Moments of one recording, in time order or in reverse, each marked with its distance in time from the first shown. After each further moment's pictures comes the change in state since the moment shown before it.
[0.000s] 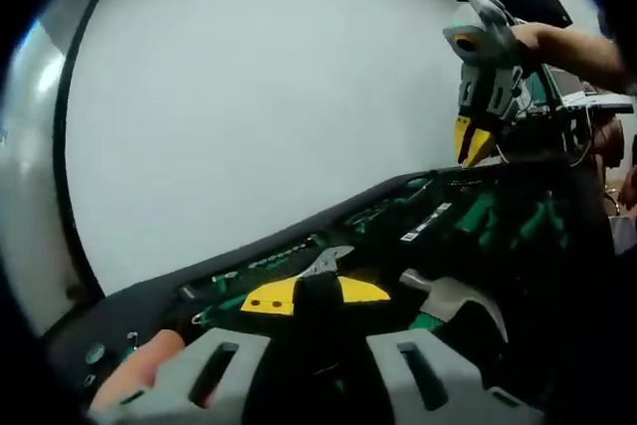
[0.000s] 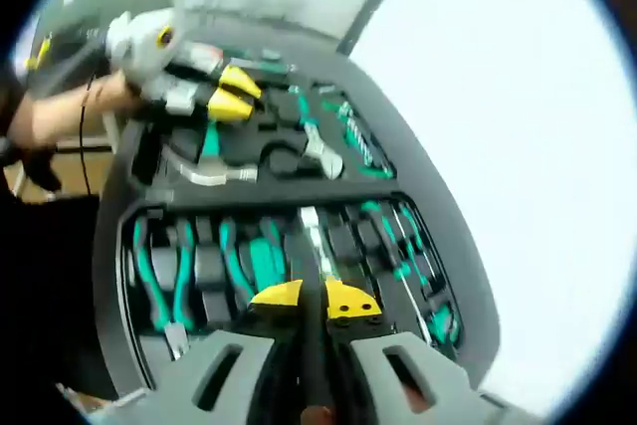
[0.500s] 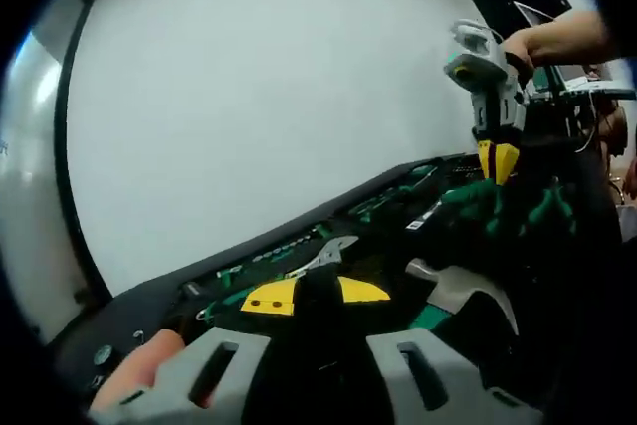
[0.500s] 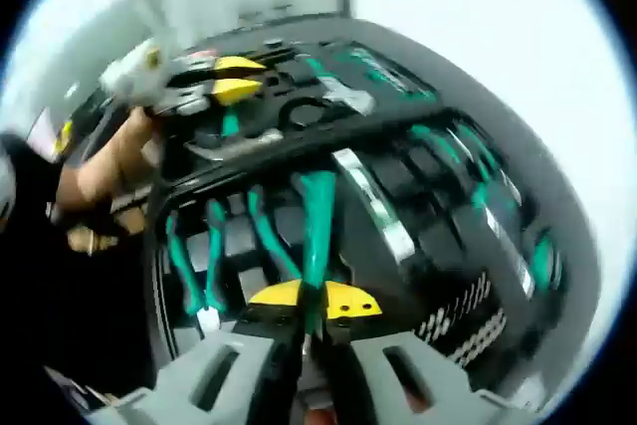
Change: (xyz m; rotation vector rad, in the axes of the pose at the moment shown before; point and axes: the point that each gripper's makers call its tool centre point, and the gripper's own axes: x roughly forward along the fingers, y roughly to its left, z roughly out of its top) left arm 0.001 -0.002 -0.004 0.015 0.032 0.002; right arm 0.011 0.032 -0.010 0.192 -0.115 0.376
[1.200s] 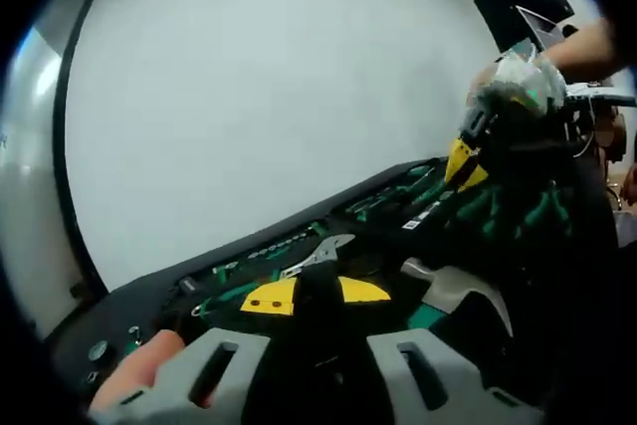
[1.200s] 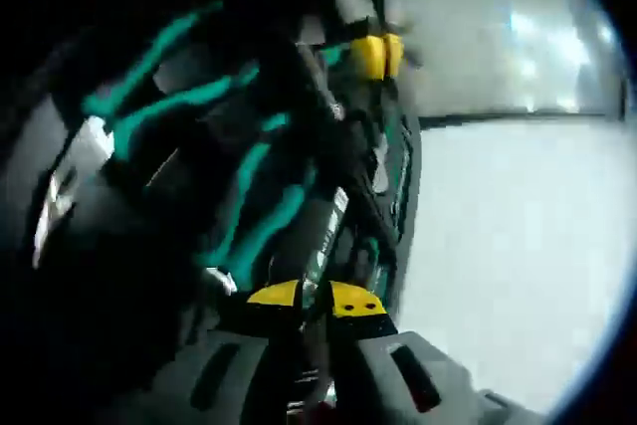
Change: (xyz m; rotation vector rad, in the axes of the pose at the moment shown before) left arm 0.000 -0.002 -0.004 -0.014 0.006 -0.017; right arm 0.009 -0.052 -0.001 -0.664 0.043 -0.371
